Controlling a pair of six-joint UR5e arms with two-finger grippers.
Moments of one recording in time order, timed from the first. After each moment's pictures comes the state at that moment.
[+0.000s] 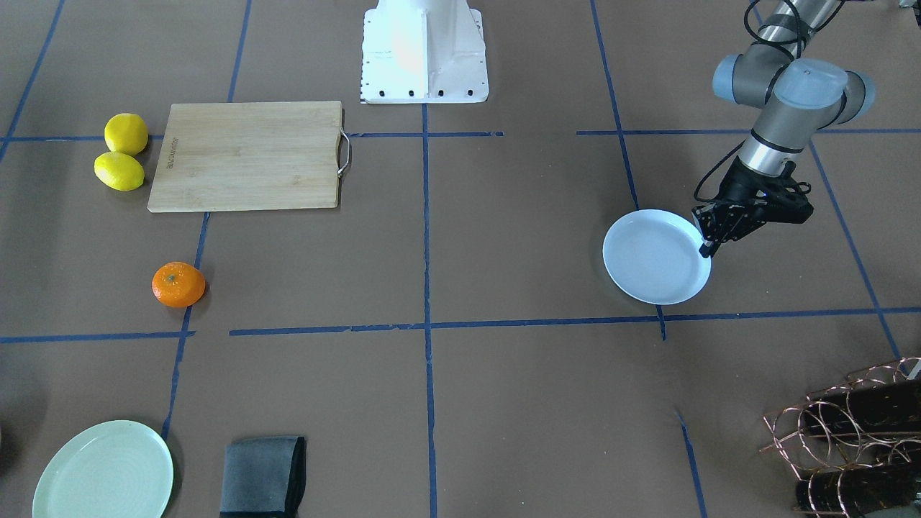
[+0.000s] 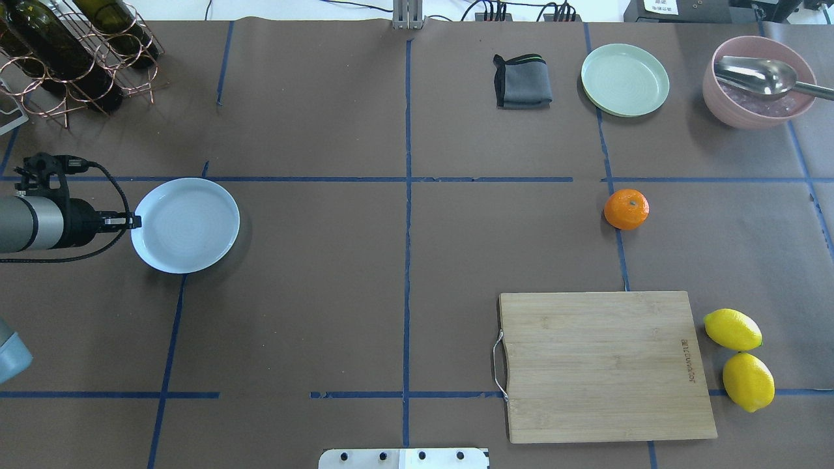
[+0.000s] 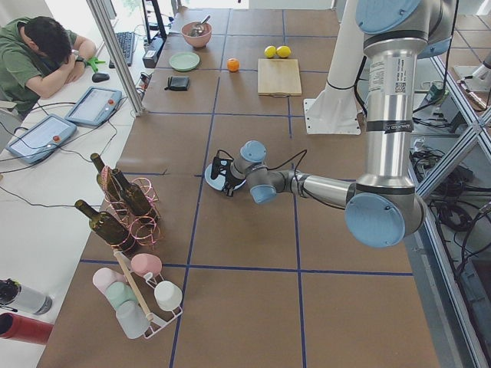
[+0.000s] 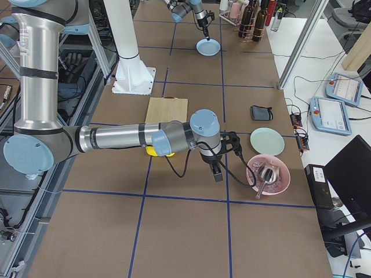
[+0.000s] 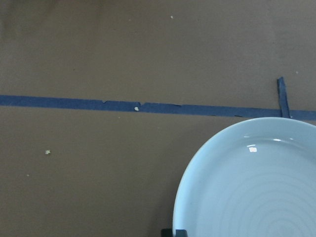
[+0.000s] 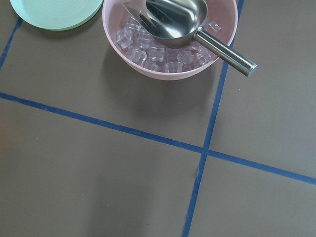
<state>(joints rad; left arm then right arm) -0.76 -1.56 -1.66 -2.50 -1.79 -1.12 1.54 -1.66 1.78 -1.35 2.34 0.00</state>
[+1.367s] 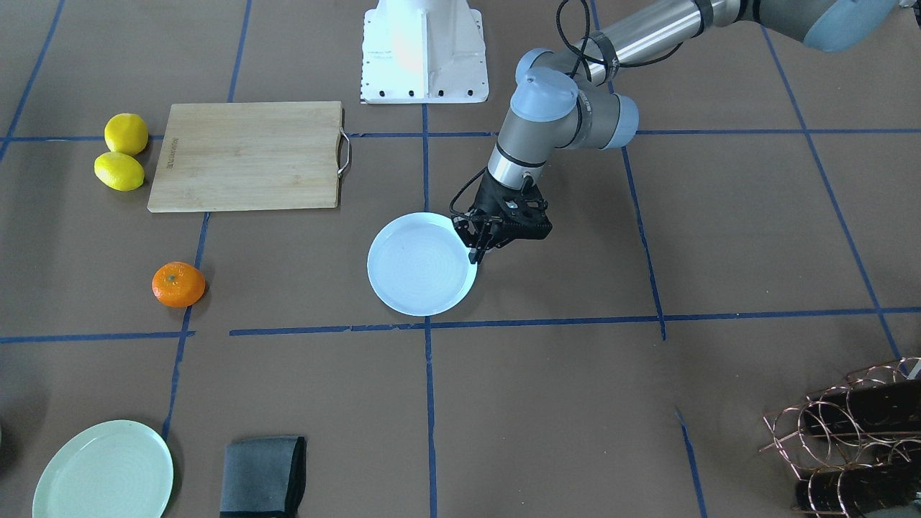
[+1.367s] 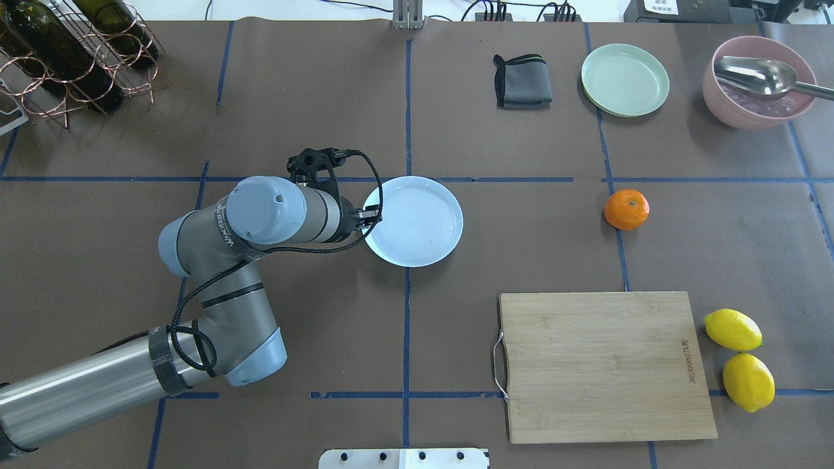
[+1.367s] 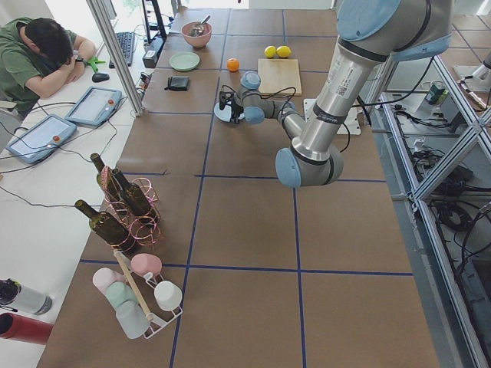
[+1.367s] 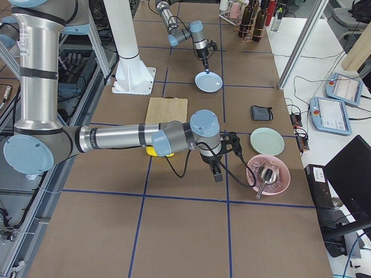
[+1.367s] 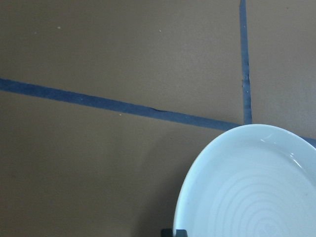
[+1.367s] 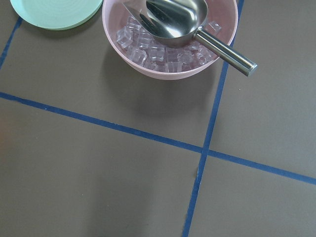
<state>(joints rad) -0.50 -2.19 -1.50 -2.13 -1.68 -1.42 1.54 -1.66 1.78 -1.35 2.34 0.00</state>
